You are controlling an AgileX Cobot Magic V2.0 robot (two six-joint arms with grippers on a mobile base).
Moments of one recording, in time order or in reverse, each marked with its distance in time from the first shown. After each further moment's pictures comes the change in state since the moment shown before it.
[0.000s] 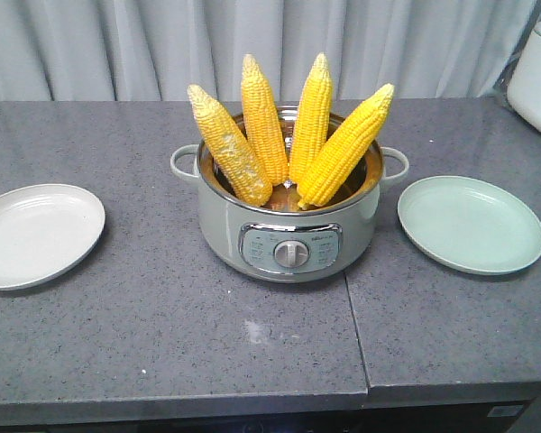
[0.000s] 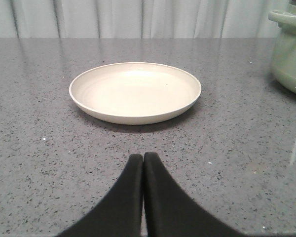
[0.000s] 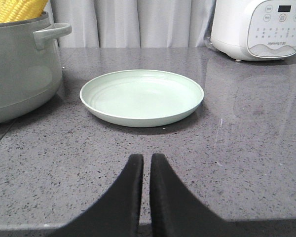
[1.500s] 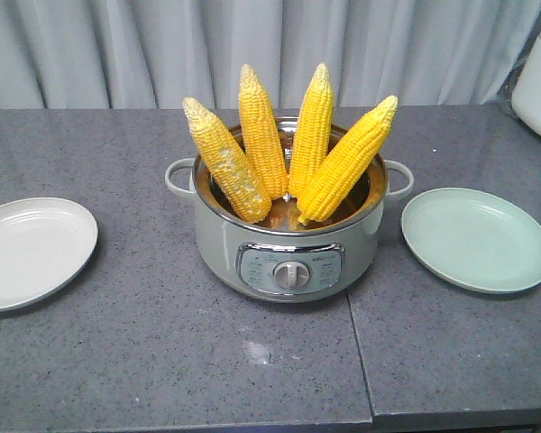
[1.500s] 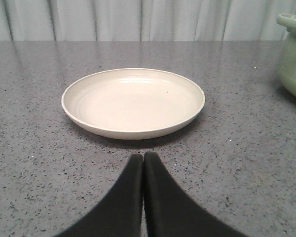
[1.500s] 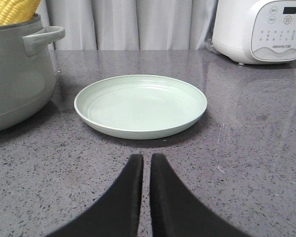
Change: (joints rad) left arm 0.000 0.000 0.000 0.000 0.000 0.000; right arm 0.000 0.000 0.000 0.000 0.000 0.000
